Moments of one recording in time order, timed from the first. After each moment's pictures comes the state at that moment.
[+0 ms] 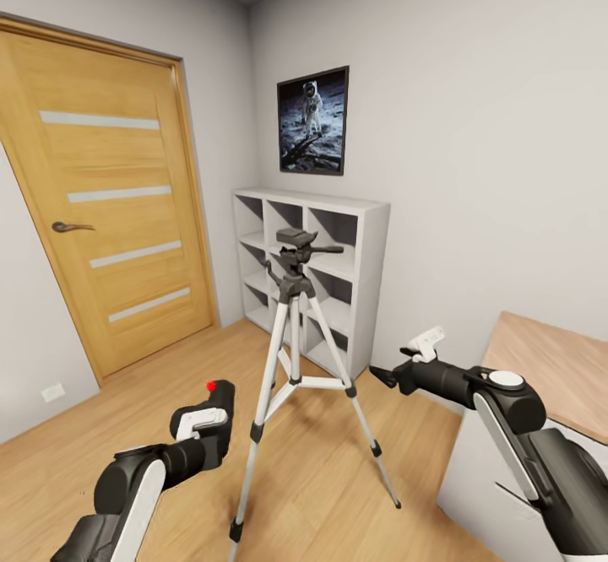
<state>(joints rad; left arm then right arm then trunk) -0.18 -0.03 0.00 -1.61 0.29 1.03 0.07 -0.44 -0.28 0.13 -1.59 -0.13 0.73 0.53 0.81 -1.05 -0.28</state>
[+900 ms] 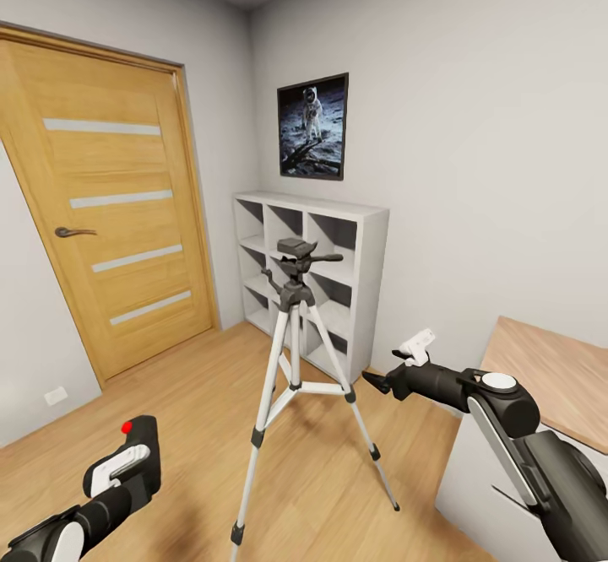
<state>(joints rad) -0.03 -0.03 0.37 -1.56 0.30 0.83 -0.02 -0.44 -0.29 0.19 -1.61 -0.13 0.73 0.54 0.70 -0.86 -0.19</state>
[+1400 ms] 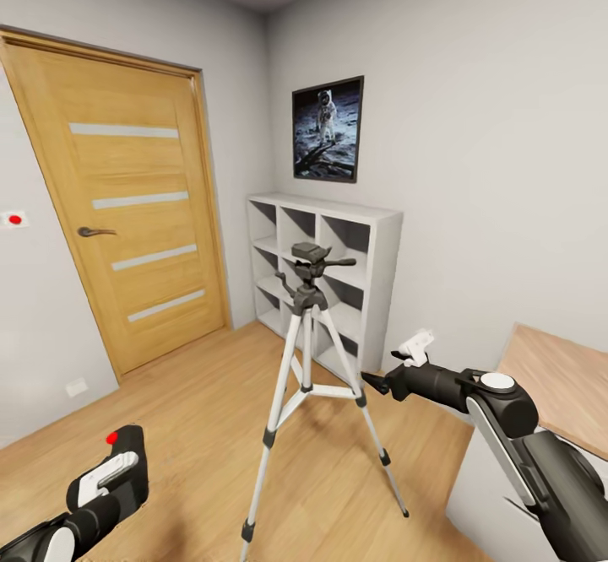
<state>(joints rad) -0.04 -0.03 0.43 -1.53 0.30 0.83 0.00 -0.44 -0.29 0.19 -1.61 -0.13 0.74 0.54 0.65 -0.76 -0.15</state>
